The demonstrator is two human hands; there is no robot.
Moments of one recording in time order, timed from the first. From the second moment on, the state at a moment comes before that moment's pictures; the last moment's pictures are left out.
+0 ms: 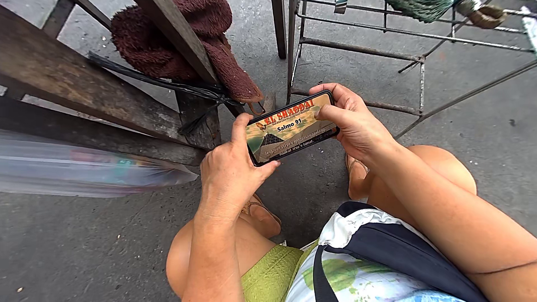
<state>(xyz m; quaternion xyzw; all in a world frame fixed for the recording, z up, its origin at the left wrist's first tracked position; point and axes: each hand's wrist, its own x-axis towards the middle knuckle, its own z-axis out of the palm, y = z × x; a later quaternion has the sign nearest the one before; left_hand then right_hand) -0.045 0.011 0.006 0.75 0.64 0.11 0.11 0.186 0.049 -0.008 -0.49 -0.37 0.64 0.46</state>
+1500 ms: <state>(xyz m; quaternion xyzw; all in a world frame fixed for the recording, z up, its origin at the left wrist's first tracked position) -0.028 0.007 0.001 0.76 0.63 0.14 0.06 0.188 0.054 -0.010 -0.54 -0.32 0.61 0.48</state>
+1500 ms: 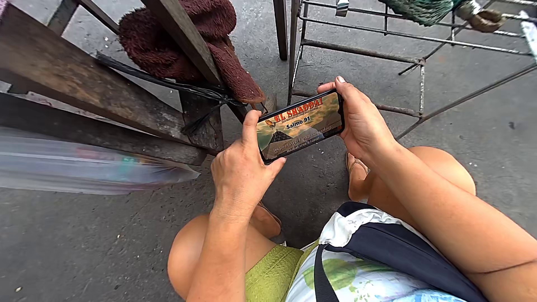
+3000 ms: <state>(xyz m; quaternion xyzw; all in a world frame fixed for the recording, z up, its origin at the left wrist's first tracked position) -0.017 0.017 0.000 0.78 0.61 0.11 0.07 0.194 0.049 -0.018 -0.57 -0.29 0.59 0.49</state>
